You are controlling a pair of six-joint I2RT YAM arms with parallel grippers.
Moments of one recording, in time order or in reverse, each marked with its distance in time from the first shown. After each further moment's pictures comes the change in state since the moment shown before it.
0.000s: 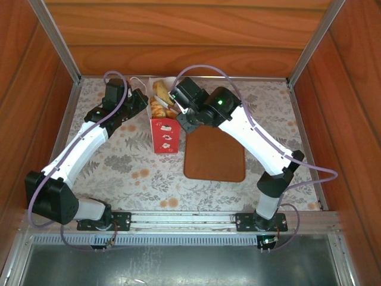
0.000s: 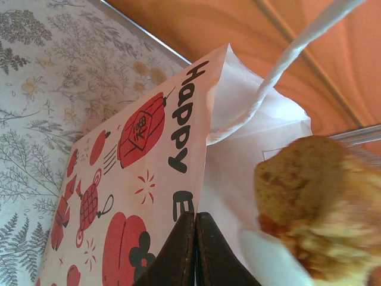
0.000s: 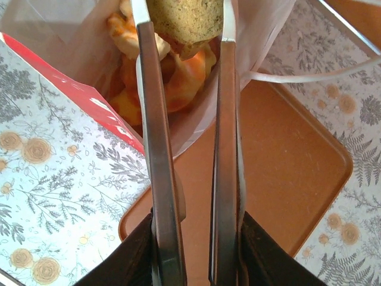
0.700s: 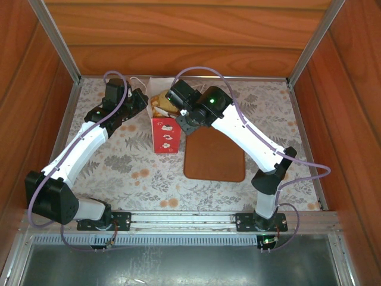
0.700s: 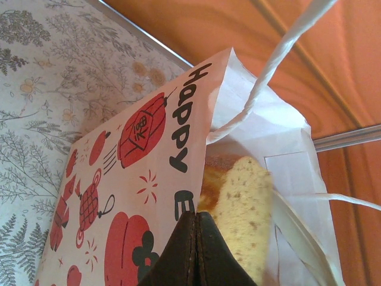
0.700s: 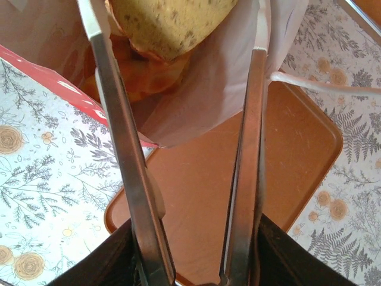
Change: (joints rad) left arm 0.000 0.000 0.000 0.004 0.001 0.000; right arm -0.002 0.052 0.035 -0.070 0.047 0.038
